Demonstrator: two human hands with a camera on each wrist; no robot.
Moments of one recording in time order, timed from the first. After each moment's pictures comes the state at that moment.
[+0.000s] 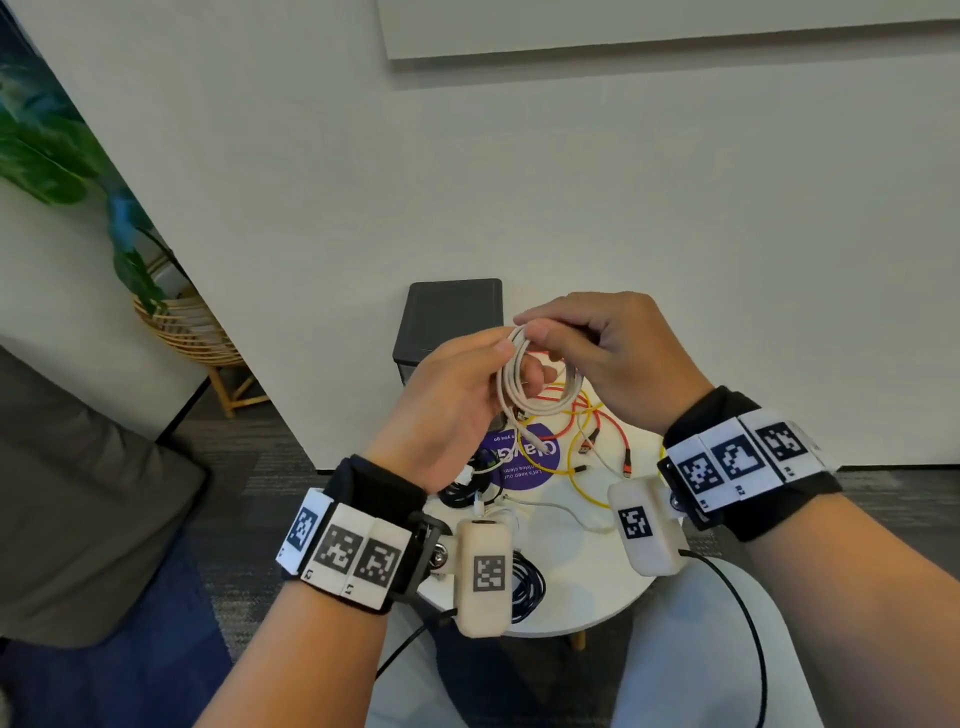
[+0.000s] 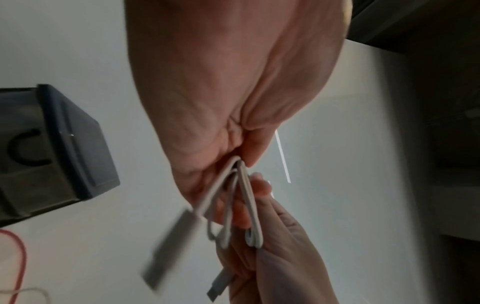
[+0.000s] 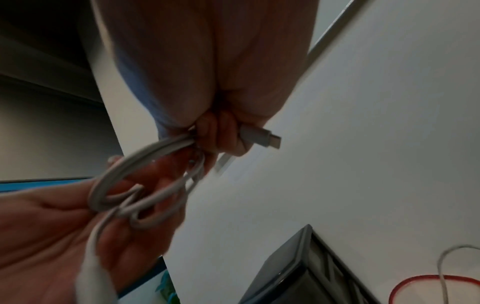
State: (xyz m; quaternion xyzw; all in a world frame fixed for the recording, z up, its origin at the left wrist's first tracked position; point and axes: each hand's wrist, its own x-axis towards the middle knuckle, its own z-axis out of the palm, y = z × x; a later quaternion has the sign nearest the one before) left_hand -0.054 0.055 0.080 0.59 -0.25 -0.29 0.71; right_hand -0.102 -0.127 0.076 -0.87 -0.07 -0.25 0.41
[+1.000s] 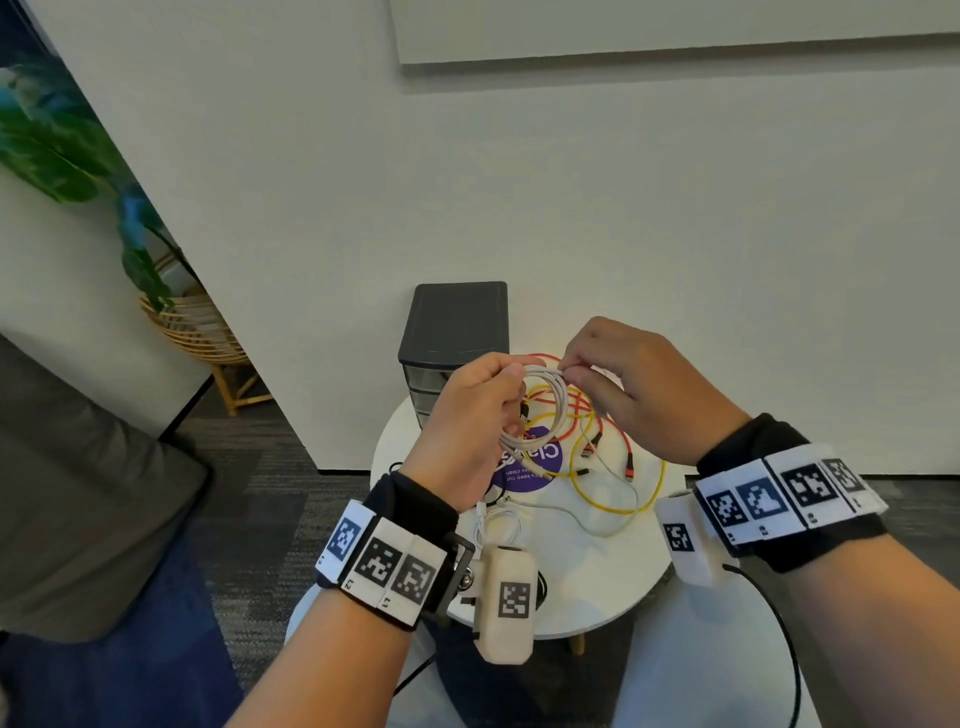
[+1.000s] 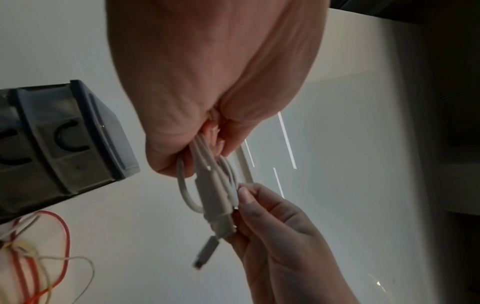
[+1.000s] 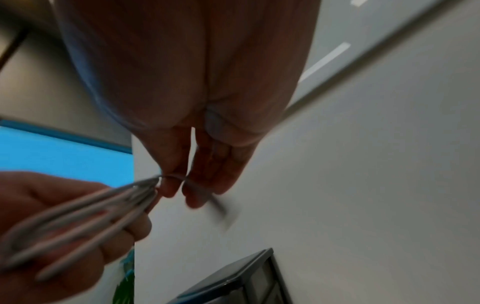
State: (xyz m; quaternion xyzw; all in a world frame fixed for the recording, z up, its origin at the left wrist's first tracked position) left_hand -0.062 0.041 0.057 0.62 -0.13 -0.27 0.72; right_hand -0.123 -0.142 0.063 -0.95 -0.09 -0.18 0.24
